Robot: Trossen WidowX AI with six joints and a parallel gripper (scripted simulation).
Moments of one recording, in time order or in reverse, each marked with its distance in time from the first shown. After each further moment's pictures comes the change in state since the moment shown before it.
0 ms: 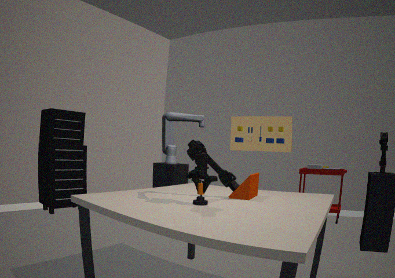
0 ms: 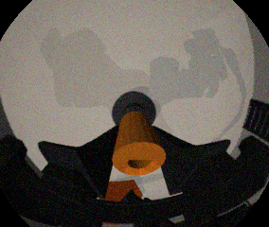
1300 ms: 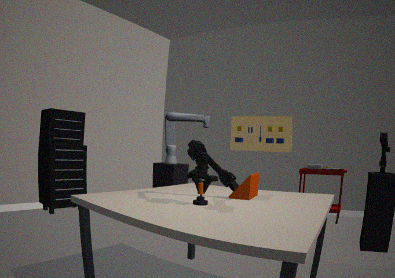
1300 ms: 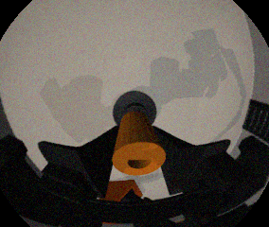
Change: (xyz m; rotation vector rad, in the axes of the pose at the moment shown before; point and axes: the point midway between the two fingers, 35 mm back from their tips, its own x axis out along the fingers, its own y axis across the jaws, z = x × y) arm -0.001 0.001 -0.001 -0.004 0.001 -0.001
